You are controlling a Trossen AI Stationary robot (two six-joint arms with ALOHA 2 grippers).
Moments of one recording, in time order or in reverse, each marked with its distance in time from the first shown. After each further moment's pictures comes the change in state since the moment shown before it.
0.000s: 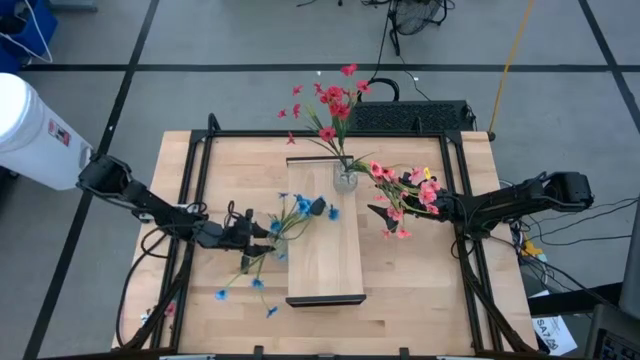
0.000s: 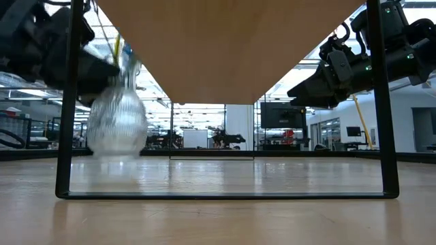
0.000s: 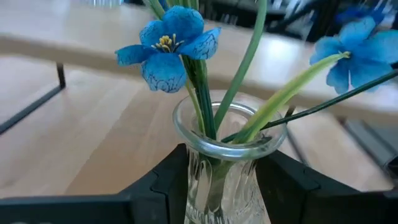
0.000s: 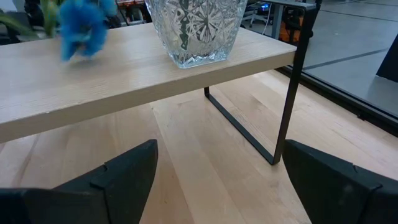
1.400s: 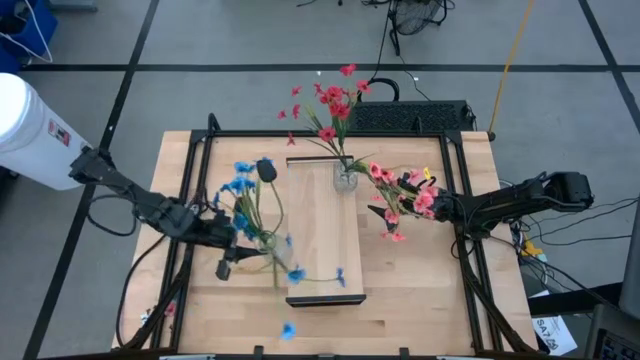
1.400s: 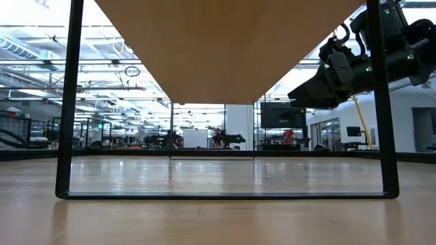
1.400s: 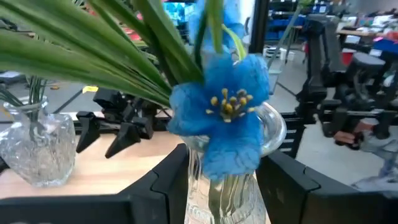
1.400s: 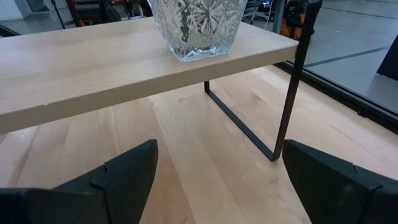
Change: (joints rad) left arm -0.100 -0.322 0.600 -0.786 0.025 0.239; right arm 0.000 0.000 0.000 -0.016 -0.004 -0.004
